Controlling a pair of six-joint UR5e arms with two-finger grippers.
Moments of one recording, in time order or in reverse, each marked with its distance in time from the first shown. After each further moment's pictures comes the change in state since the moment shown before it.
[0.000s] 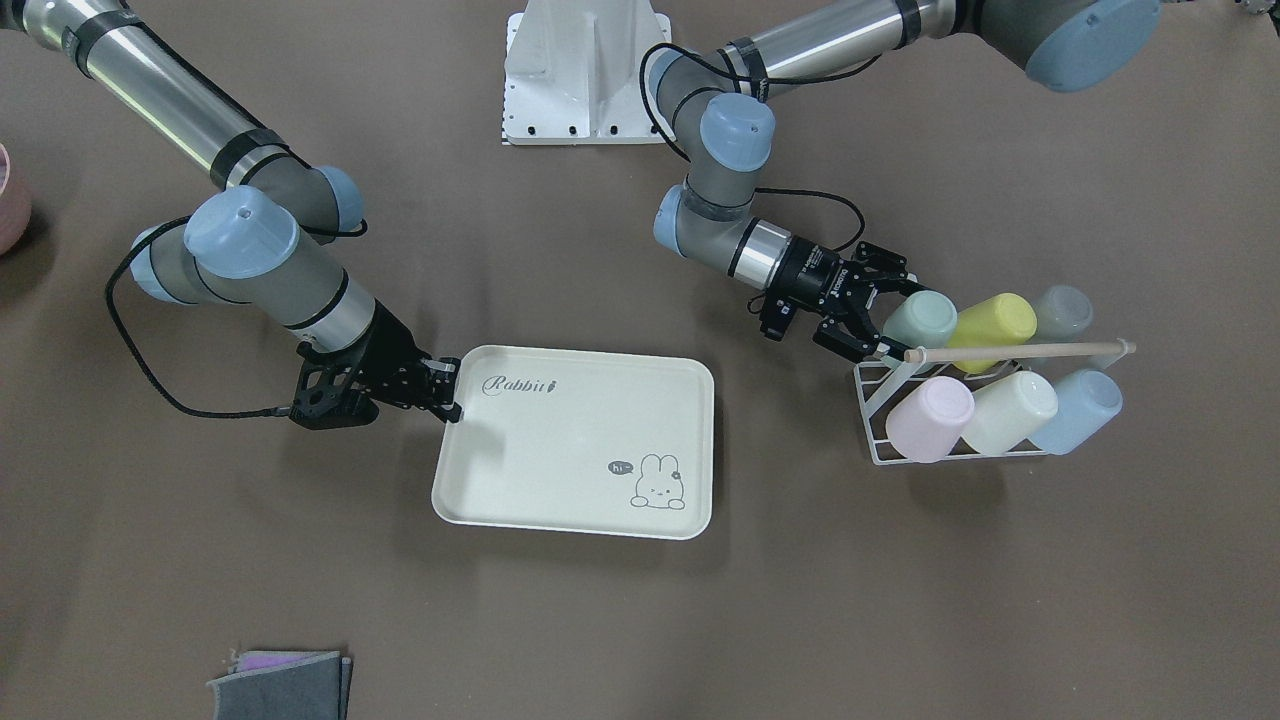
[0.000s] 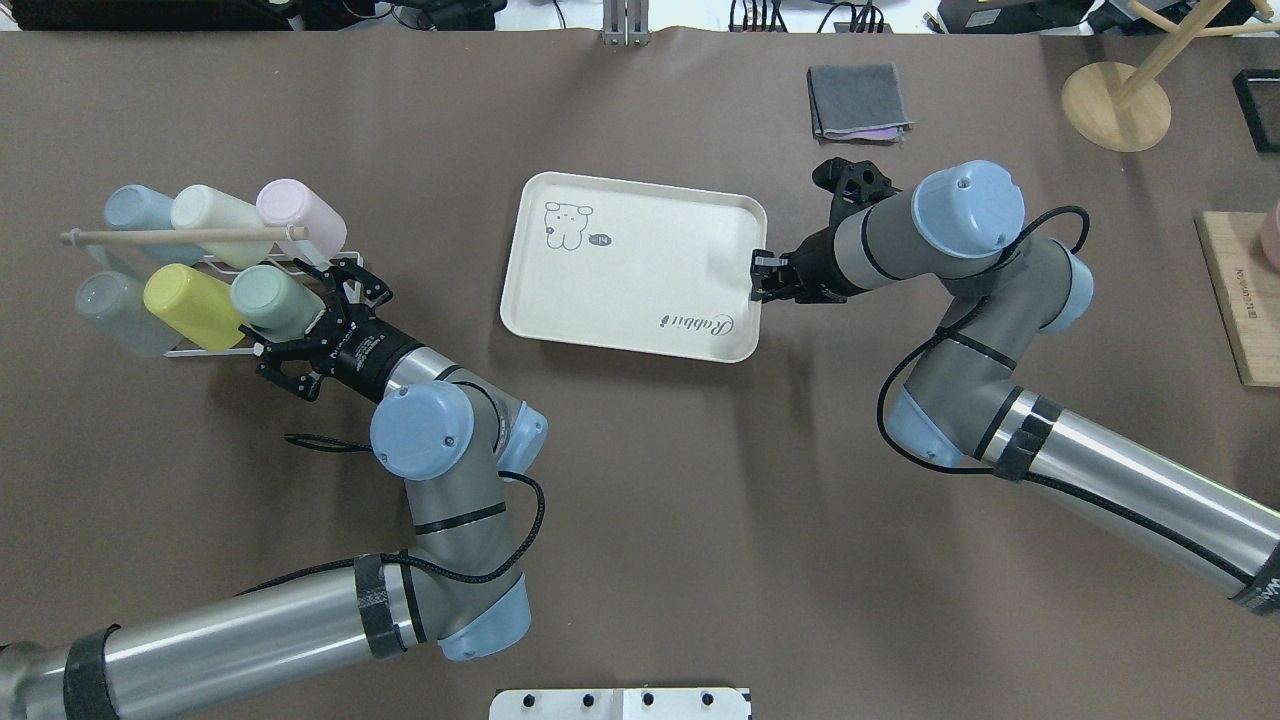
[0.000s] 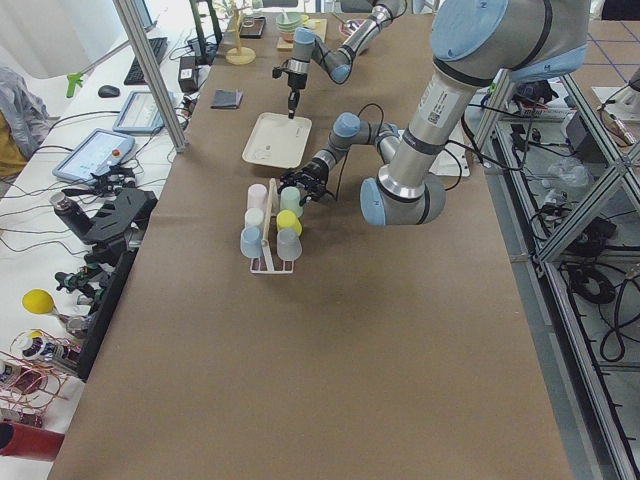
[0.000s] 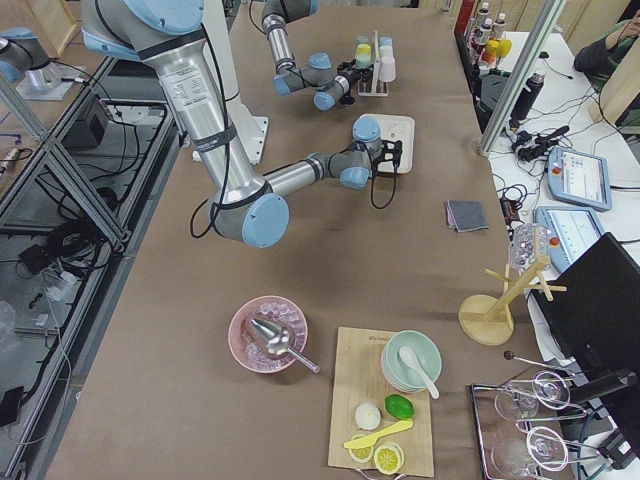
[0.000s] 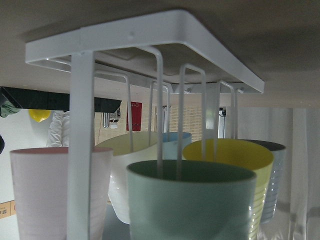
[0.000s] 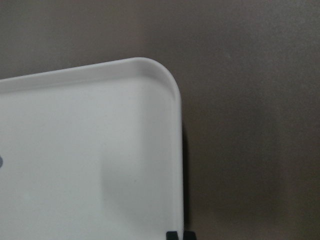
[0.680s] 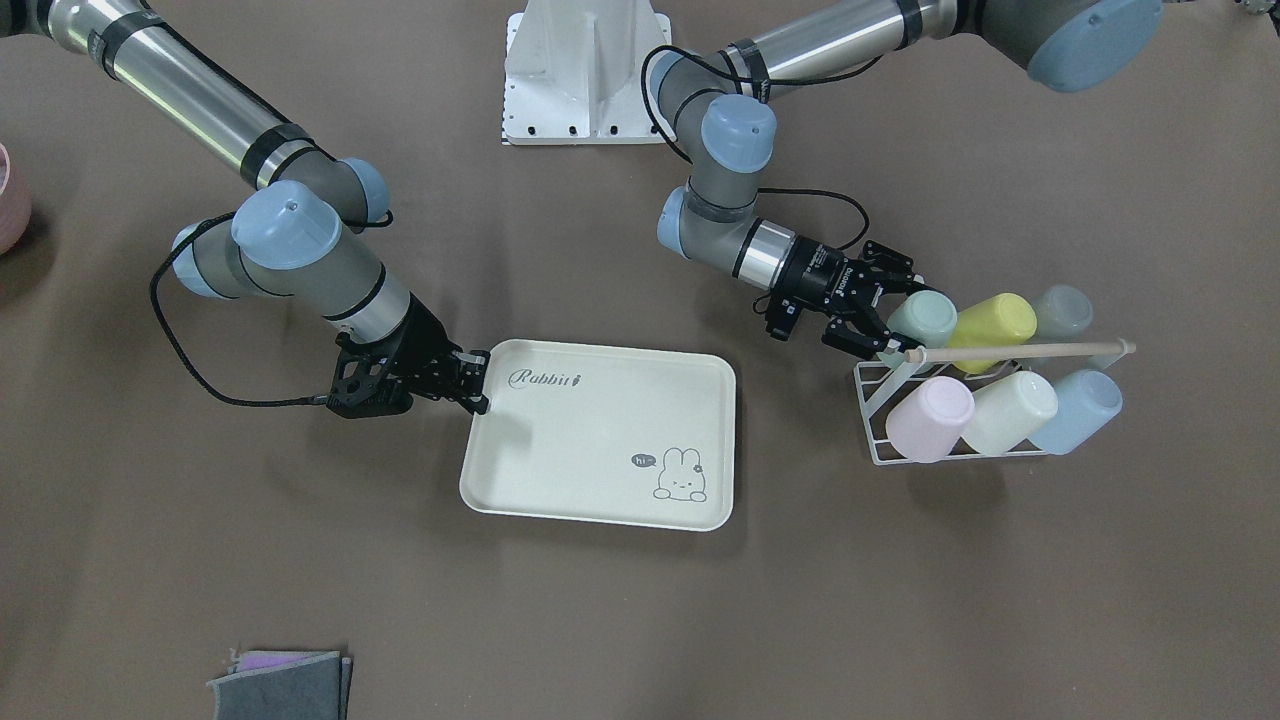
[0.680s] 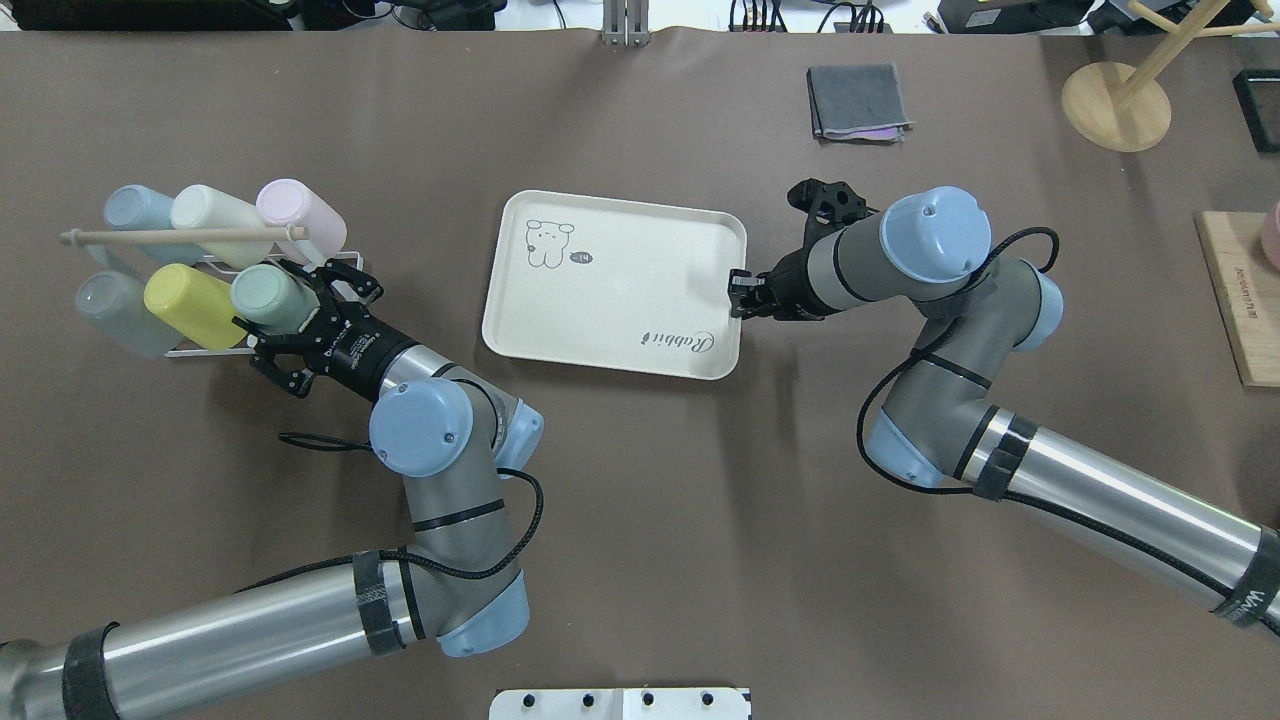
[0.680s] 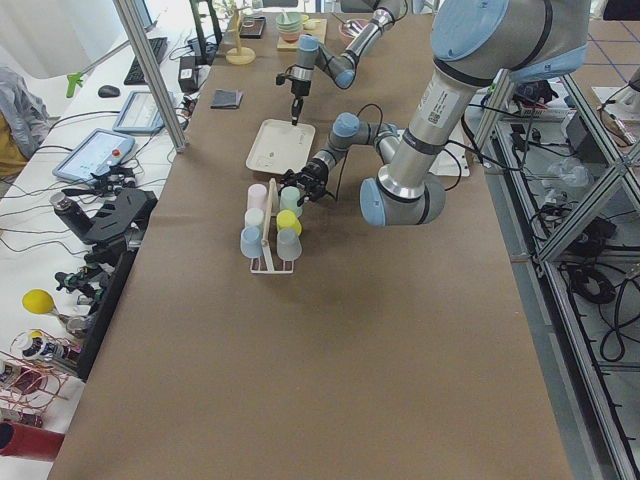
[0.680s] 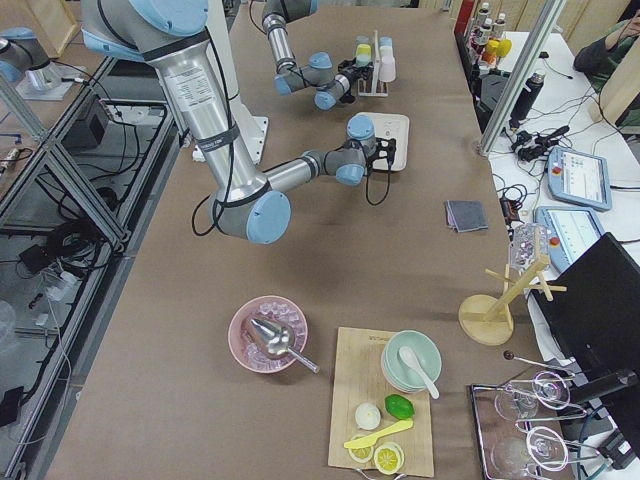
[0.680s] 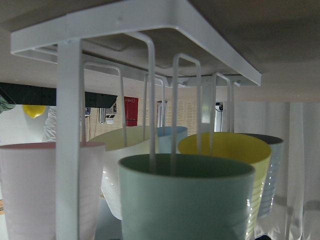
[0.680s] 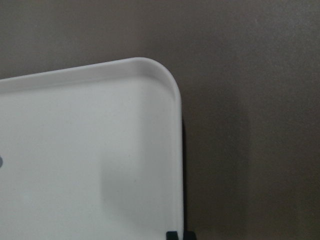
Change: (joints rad) left arm -0.004 0.001 0.000 0.022 -0.001 -0.001; right arm -0.038 0.012 -0.011 0.001 -0.022 -0.022
